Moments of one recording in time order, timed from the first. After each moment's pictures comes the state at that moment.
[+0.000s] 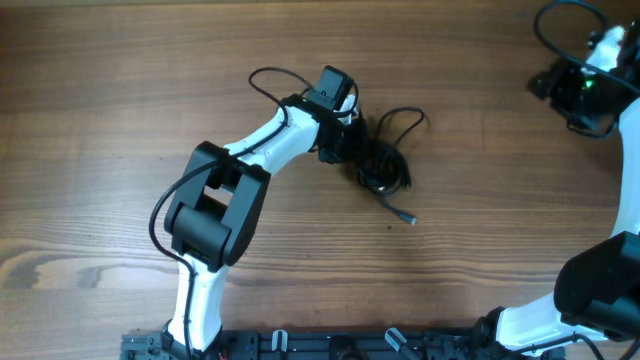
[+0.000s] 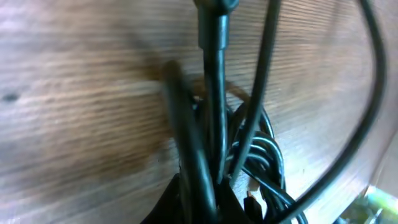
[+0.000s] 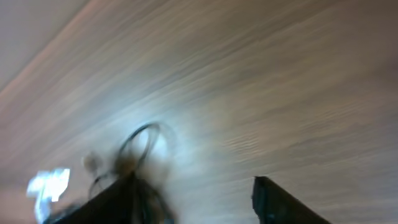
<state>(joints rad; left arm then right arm) -0.53 2.18 1.51 -0.52 0.52 -0.60 -0.35 1.72 1.60 -1.00 -0.41 0.18</state>
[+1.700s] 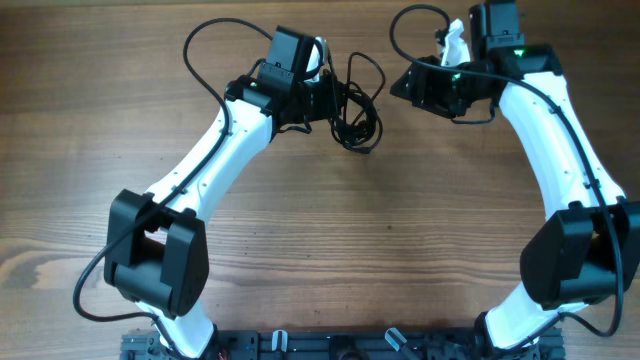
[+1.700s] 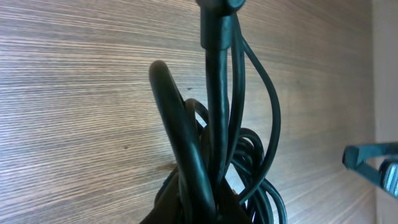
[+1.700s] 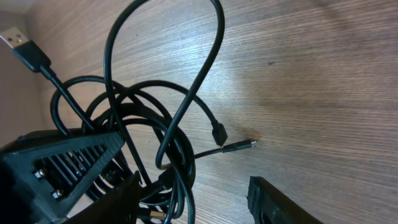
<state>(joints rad) -0.43 1.87 1.49 -0.53 0.33 -0.56 0.12 1.83 1.61 -0.92 -0.54 0.38</state>
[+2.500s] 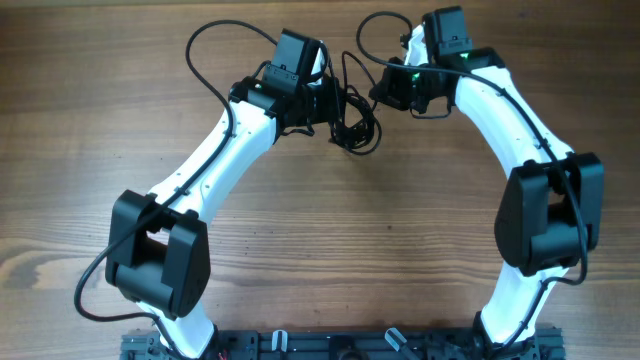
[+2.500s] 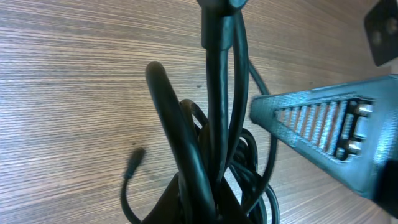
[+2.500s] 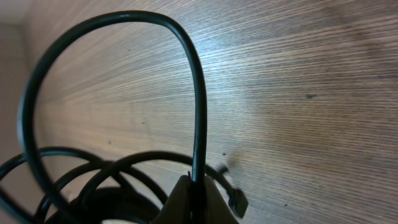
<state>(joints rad) -0.44 1.87 1.49 -0.55 0.28 -0.57 0.19 2.02 1.61 -0.68 -0.56 0.51</state>
